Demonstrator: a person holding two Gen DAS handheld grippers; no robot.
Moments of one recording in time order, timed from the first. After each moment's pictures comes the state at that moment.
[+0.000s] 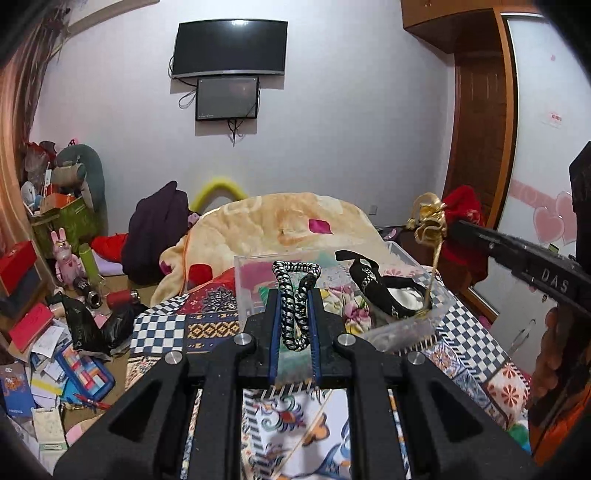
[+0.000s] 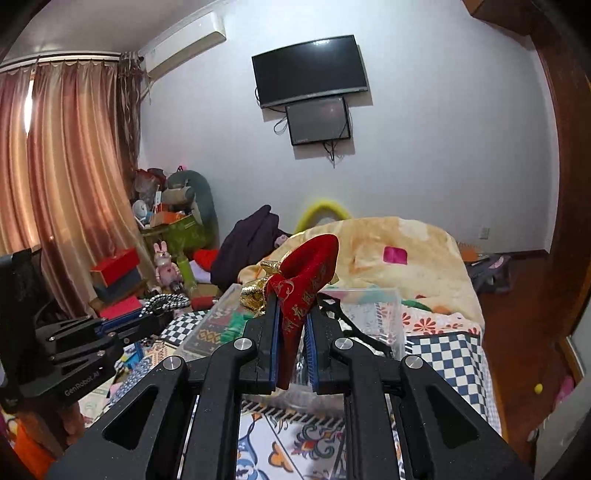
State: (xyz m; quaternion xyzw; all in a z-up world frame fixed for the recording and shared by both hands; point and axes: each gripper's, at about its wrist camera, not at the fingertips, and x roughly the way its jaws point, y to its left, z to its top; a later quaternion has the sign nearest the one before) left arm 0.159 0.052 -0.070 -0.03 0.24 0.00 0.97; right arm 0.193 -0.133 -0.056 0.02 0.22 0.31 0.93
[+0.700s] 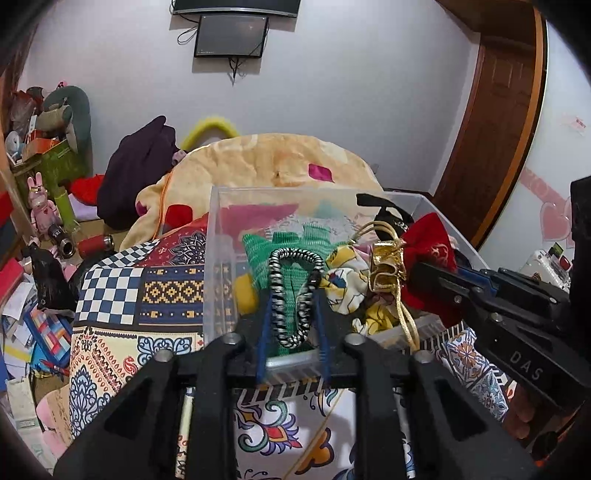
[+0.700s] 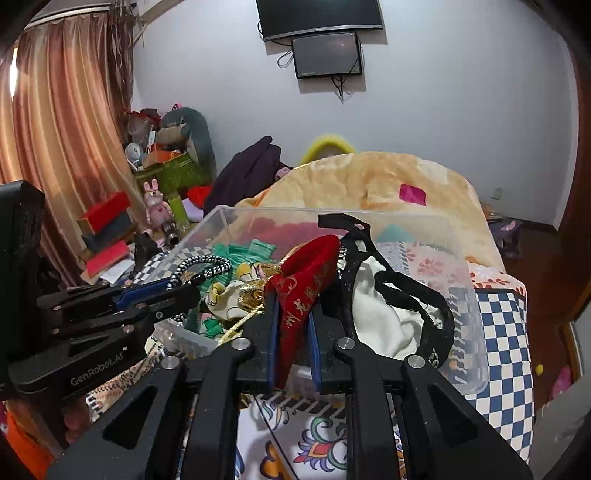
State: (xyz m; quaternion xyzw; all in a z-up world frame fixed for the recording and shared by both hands) left arm 0.224 0.060 -0.132 -0.08 0.33 -0.01 0.94; right arm 0.226 -0.087 -0.120 -0.03 0.32 0.31 0.90
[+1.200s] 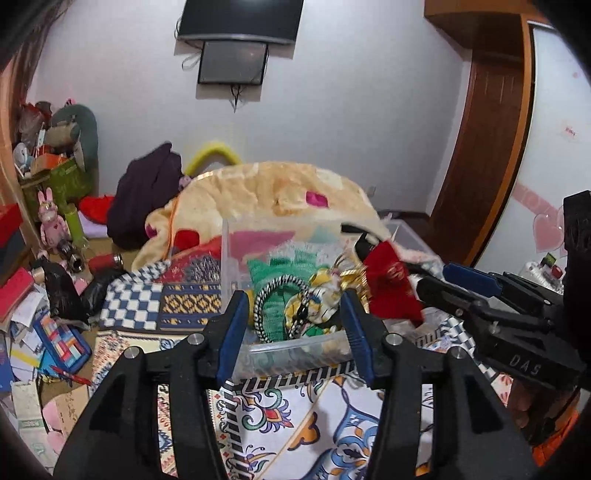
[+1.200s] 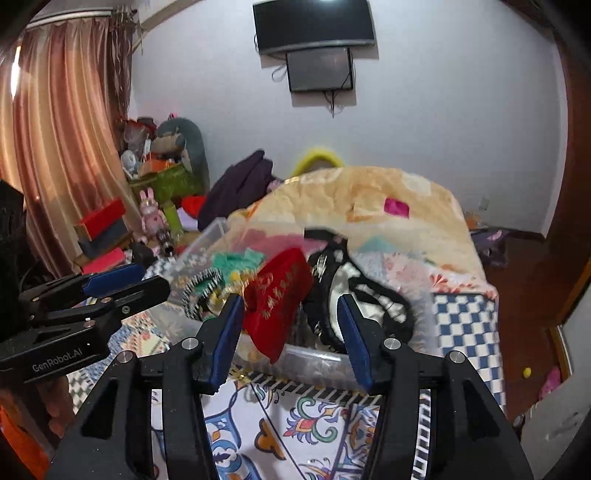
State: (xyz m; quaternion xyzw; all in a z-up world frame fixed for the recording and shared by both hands) left arm 0.180 0.056 -0.090 -0.08 0.28 0.00 0.96; right arm 0.200 -0.116 -0.087 -0.03 0.29 0.29 0.91
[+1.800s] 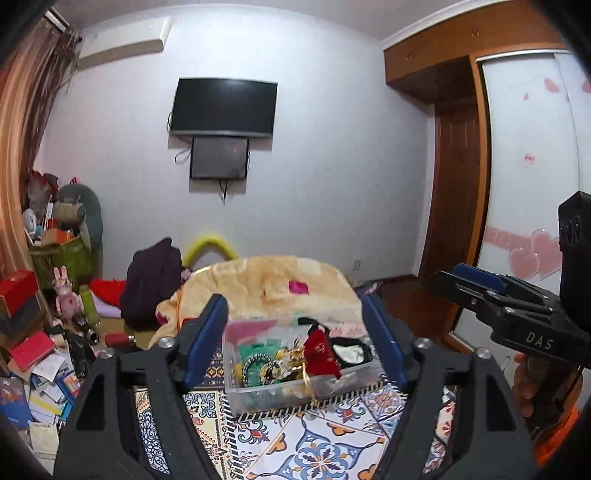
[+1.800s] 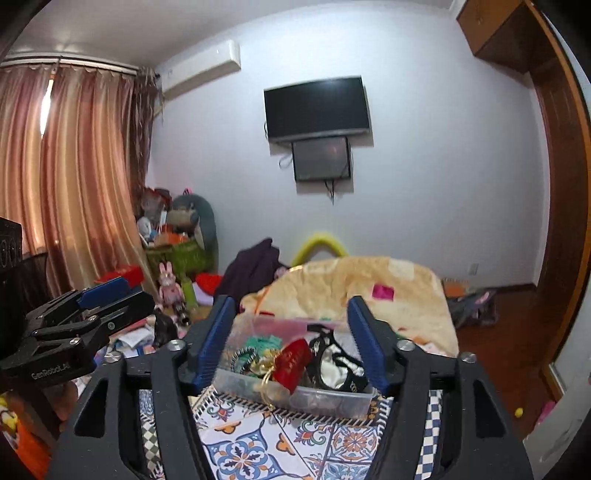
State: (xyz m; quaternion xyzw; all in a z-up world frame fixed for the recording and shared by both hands) left arm 0.072 0.020 0.016 -0.04 0.12 -0.01 0.99; right arm 0.115 -0.162 0.010 0.01 0.14 0.29 0.95
